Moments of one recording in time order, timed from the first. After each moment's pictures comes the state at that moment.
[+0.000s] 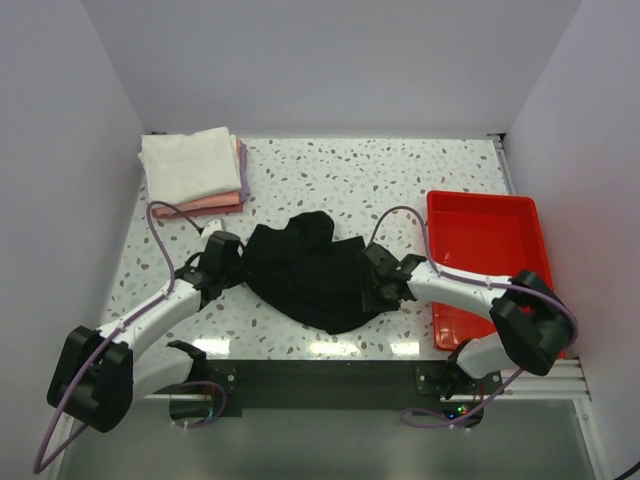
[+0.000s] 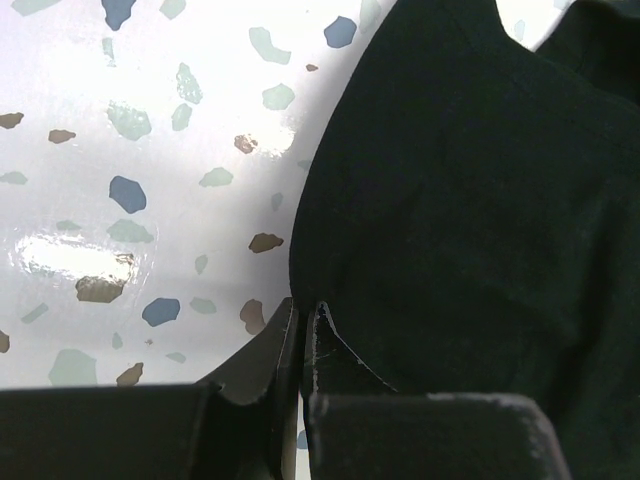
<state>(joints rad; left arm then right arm) -0.39 1.11 0.50 -0.27 -0.24 -0.75 0.80 1.43 0.75 -0.58 0.13 0.75</state>
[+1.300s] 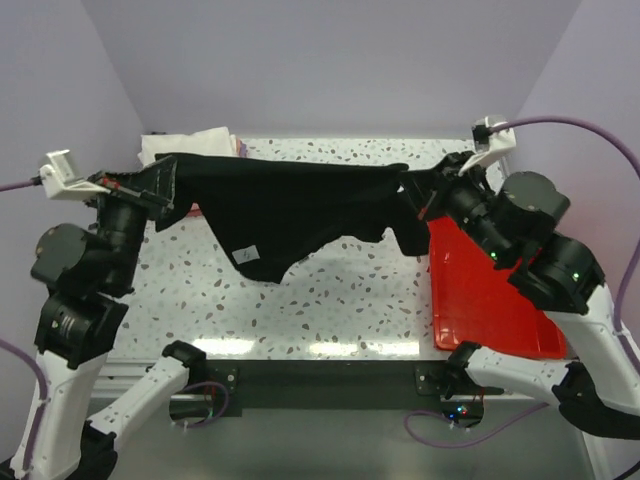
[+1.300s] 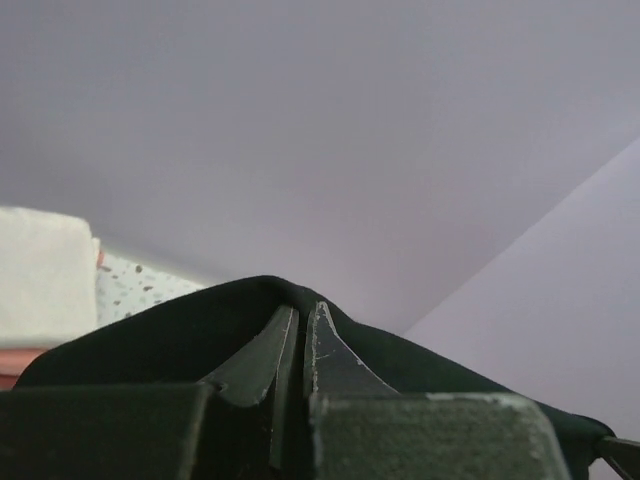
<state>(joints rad) -0.39 0.73 1.32 -0.41 -0.33 -0.62 0.80 1.01 1.60 -0.67 0.34 0.38</state>
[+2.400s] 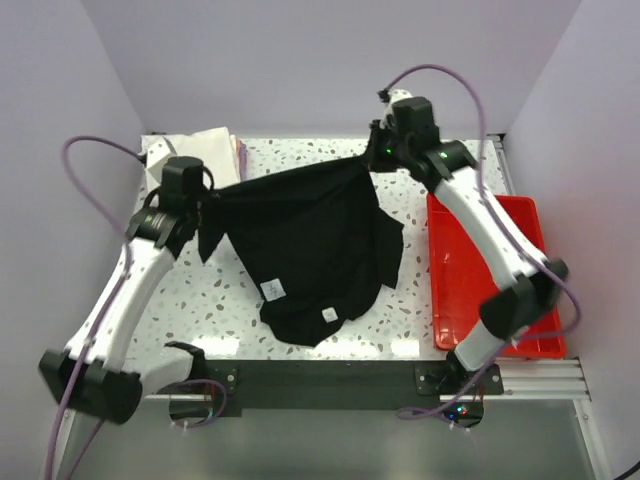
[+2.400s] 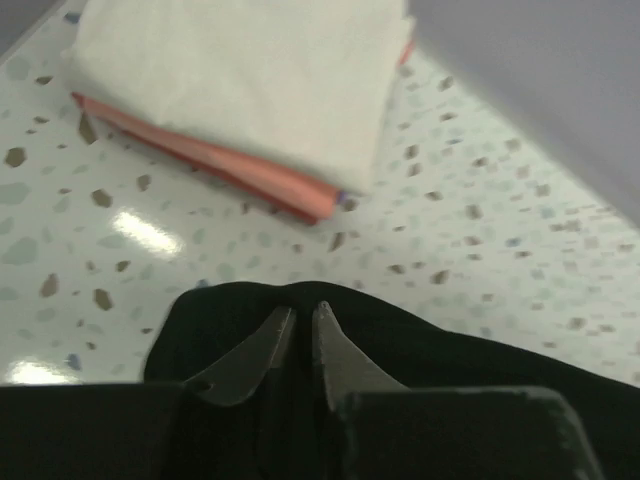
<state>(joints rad) -0.29 1.11 1.19 -0.63 -0.50 -0.72 0.48 1.55 1.75 -0.70 0.00 0.34</state>
